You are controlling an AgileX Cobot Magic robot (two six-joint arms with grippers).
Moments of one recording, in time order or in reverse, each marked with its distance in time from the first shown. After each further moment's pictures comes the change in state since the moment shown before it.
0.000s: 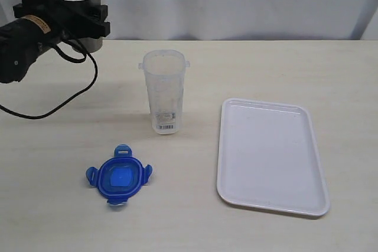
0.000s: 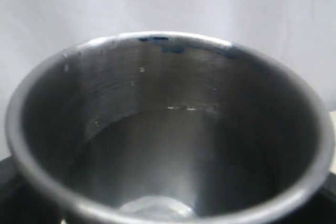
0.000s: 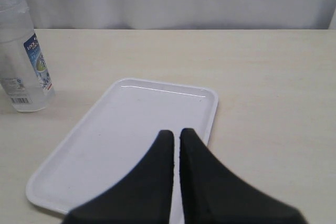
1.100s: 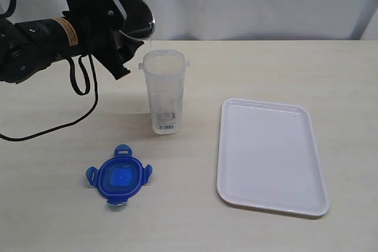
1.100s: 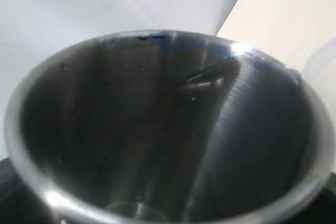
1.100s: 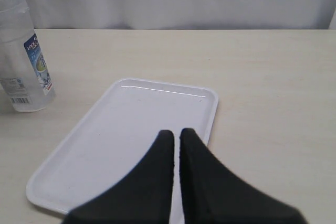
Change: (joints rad) left arm -0.123 -0.098 0.006 0.413 0.208 0.389; right arm 0.000 0.000 0.000 0.000 0.000 0.000
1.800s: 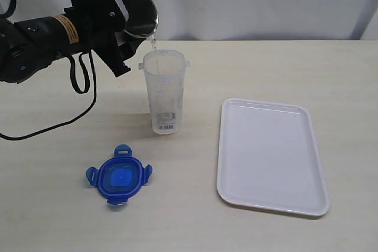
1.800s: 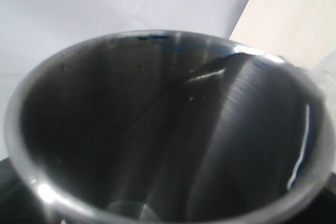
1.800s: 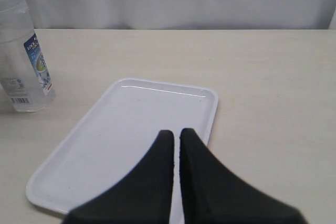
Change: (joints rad) left arm 0.000 0.000 0.000 0.000 -0.060 0.089; right arm 0.000 0.000 0.000 0.000 0.000 0.000
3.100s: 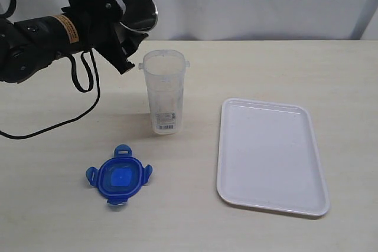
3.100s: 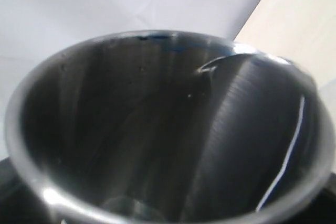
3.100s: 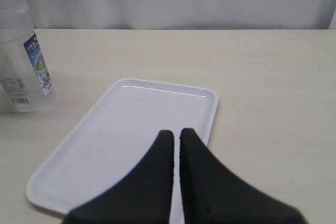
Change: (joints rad) left arm 0.000 0.000 0.000 0.000 -0.009 -0.132; right arm 0.000 0.000 0.000 0.000 0.000 0.000
